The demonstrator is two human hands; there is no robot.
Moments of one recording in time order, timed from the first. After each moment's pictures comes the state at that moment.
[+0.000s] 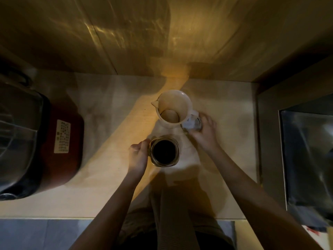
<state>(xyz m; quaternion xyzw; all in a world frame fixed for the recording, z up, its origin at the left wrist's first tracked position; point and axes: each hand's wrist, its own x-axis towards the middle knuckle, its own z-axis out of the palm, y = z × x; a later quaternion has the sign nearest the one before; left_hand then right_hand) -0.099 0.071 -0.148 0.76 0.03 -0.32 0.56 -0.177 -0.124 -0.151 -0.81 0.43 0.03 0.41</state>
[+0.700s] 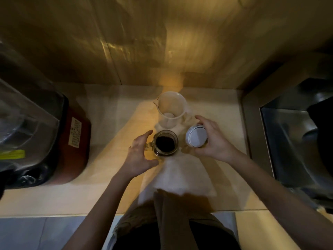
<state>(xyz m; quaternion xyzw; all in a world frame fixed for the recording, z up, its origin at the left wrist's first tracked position) -0.096 0.111 -0.113 0.81 -0.31 -0.35 0.35 -0.234 -0.103 -0.064 -0.89 0.25 0.07 0.38</state>
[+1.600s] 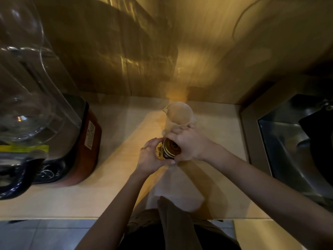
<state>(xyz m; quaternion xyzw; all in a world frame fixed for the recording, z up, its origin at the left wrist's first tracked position) -0.103 0.102 -0.109 0.81 -0.31 -0.27 0.42 -0.166 -0.035 -0.018 -0.98 -0.01 0.17 -0.01</state>
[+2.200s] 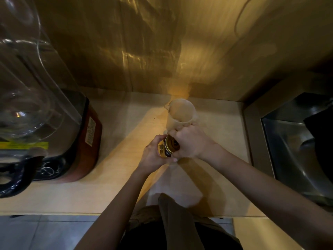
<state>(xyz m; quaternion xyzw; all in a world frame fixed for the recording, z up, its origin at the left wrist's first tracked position) -0.102 0.100 -0.116 0.78 -0.29 -0.32 0.45 -0.160 -0.026 -0.015 -0.98 0.05 0.17 -0.02</state>
